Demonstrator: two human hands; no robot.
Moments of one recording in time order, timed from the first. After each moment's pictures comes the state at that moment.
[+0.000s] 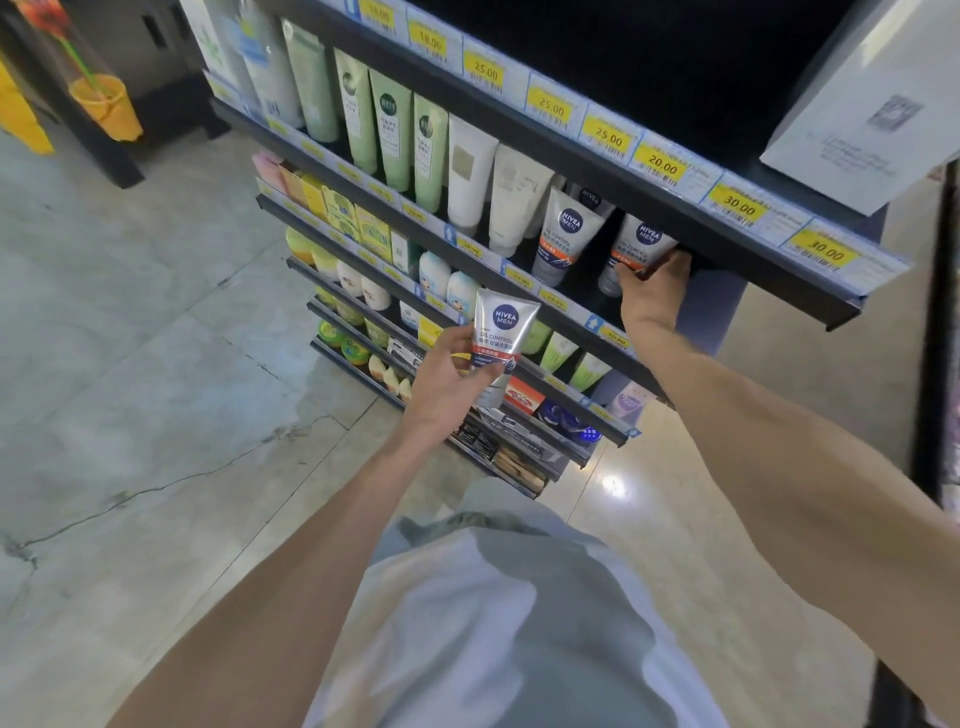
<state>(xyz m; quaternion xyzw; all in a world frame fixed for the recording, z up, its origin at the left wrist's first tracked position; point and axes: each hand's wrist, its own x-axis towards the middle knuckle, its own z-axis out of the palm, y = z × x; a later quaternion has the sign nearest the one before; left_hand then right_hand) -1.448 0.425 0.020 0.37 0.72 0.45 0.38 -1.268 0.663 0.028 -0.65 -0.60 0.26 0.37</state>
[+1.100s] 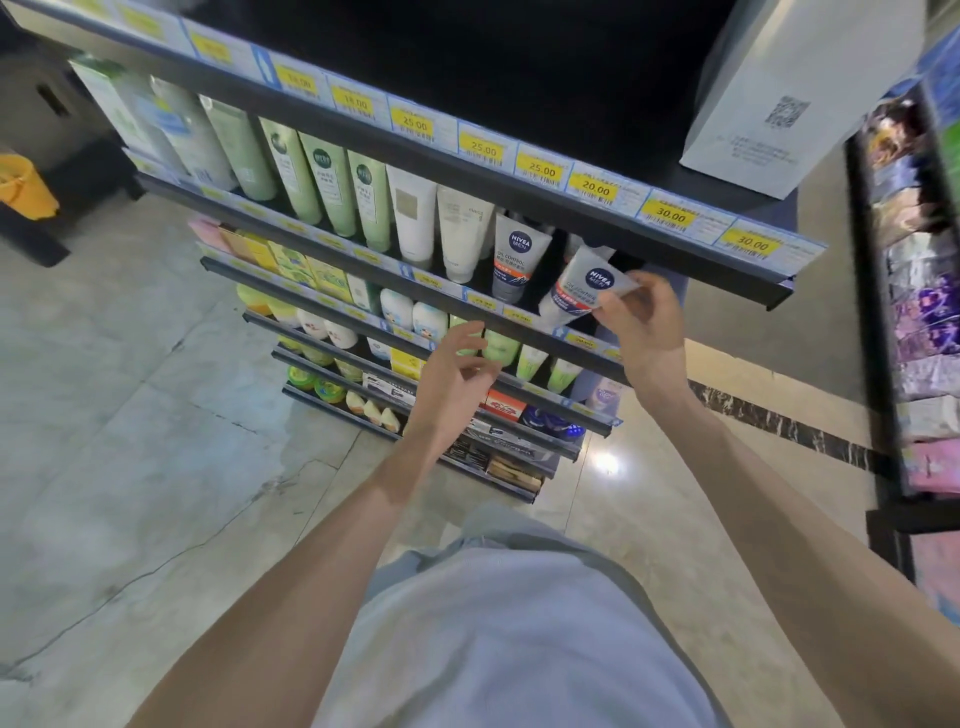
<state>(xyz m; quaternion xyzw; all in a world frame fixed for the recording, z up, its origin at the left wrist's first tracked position) -1.449 0.454 0.055 0.43 0.64 0.46 0.43 -1.239 0.548 0.103 -0.55 -0.55 0.42 0.46</state>
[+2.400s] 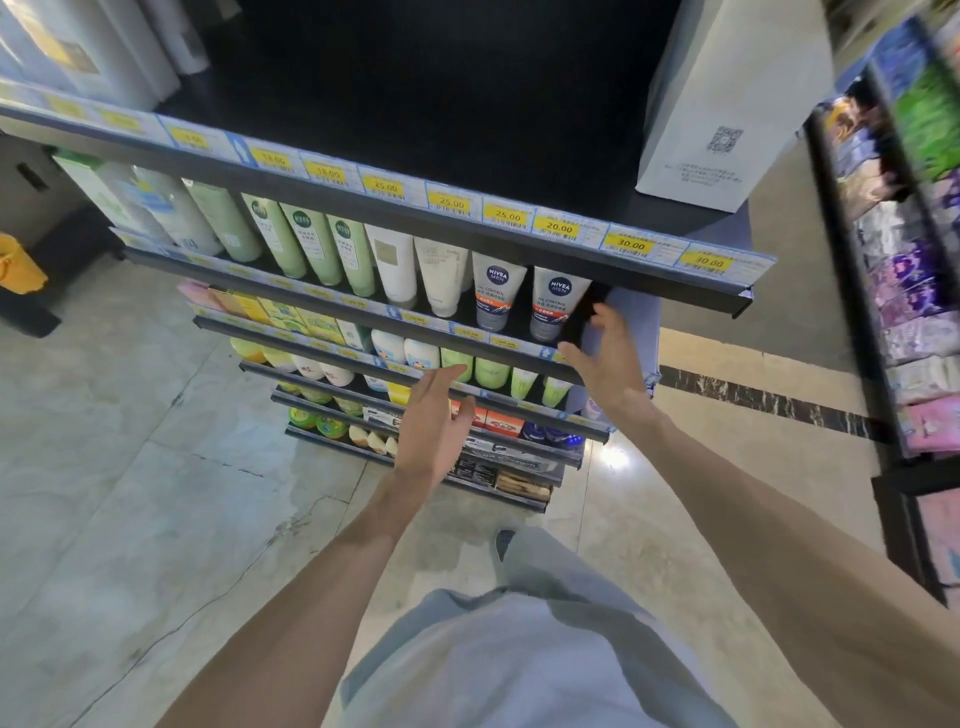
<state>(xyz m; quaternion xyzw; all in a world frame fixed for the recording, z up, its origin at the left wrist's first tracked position) -1.467 0.453 0.052 0.57 0.71 0.30 0.29 -1.239 0.565 0.058 -0.66 -0.63 0.30 0.29</state>
